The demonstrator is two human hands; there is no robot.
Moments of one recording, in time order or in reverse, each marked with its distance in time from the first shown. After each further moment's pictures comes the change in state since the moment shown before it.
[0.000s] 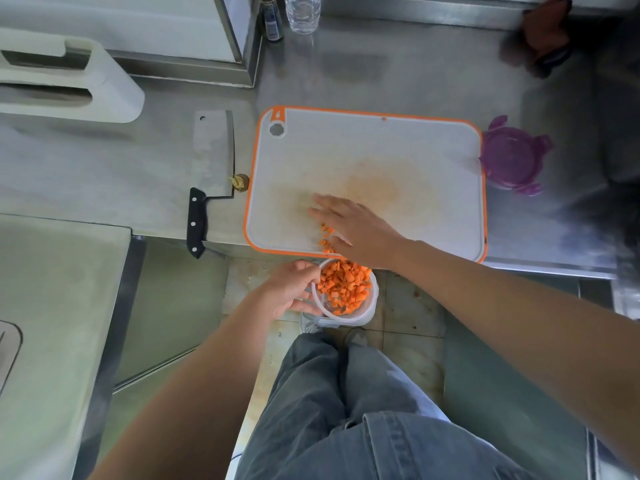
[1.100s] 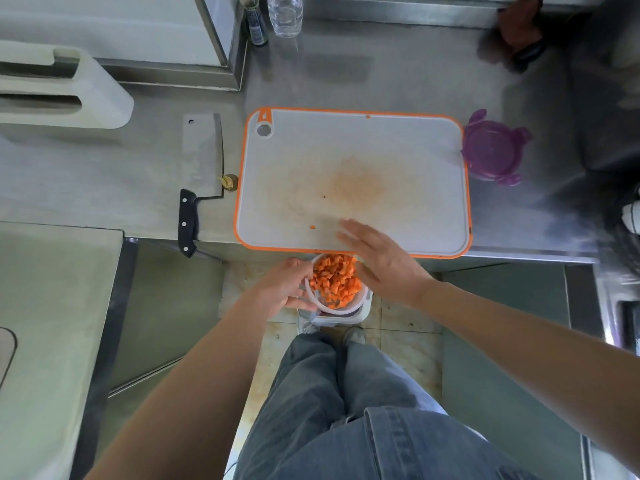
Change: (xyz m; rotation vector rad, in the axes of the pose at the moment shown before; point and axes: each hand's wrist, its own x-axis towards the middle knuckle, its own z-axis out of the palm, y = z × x) left_hand -0.007 -0.003 0.009 -0.032 -0.004 0.006; right_hand -0.086 -0.001 0.024 0.075 0.153 0.065
